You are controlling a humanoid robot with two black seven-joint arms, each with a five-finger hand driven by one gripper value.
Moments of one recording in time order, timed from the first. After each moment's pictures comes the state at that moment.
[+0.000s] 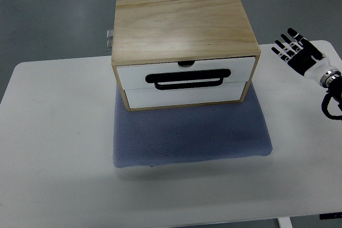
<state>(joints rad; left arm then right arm) -0.02 0.00 0.14 -0.14 0.10 -0.08 -0.04 0.84 -0.30 0.55 0.16 0.63 0.60 -0.13</state>
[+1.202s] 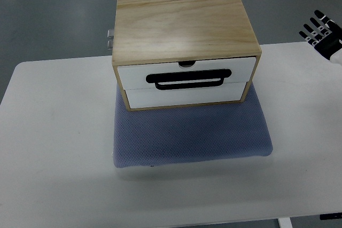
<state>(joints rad) -0.02 0.00 0.14 -0.13 0.10 -0.07 -0.04 0.91 -0.40 0.55 0.15 0.62 0.51 -0.10</state>
